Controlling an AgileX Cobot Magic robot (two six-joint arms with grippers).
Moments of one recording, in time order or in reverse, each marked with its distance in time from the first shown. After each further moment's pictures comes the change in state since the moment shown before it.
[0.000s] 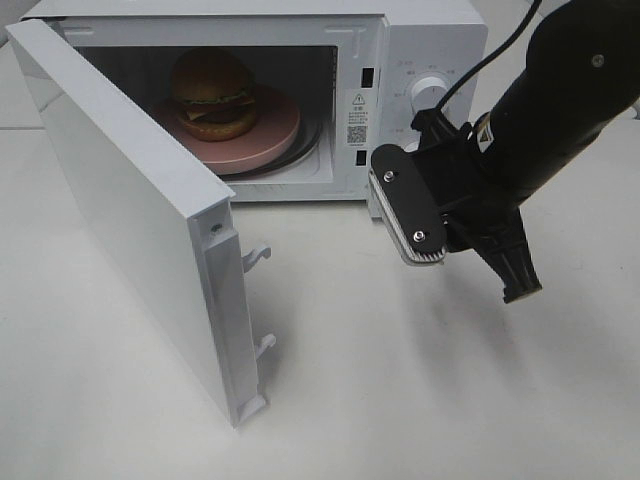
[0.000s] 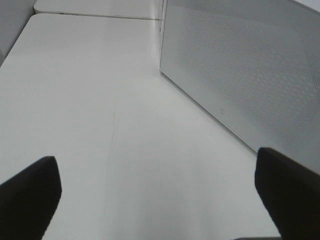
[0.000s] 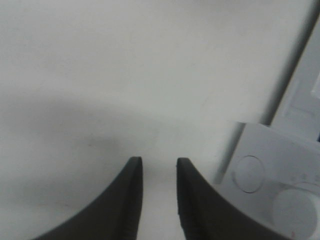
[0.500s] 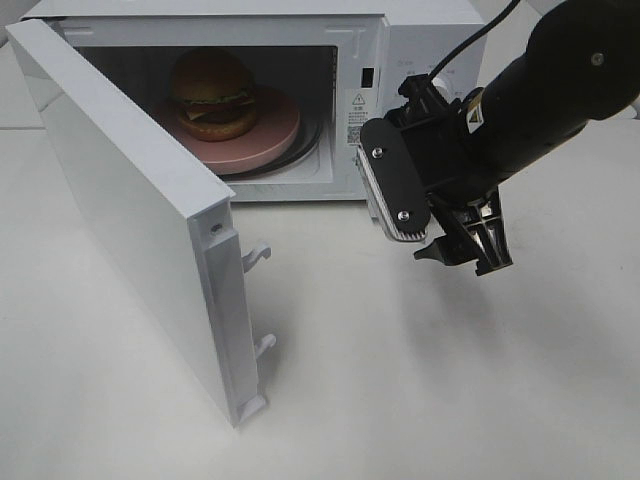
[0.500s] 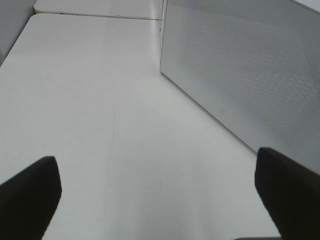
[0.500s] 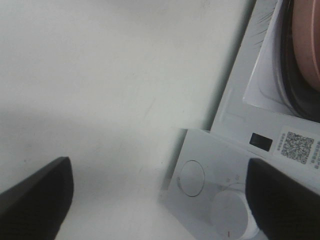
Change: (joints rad) left arm 0.000 0.000 0.000 0.000 0.000 0.000; right arm 0.000 0.000 -0.004 -0.011 -0.145 -0.007
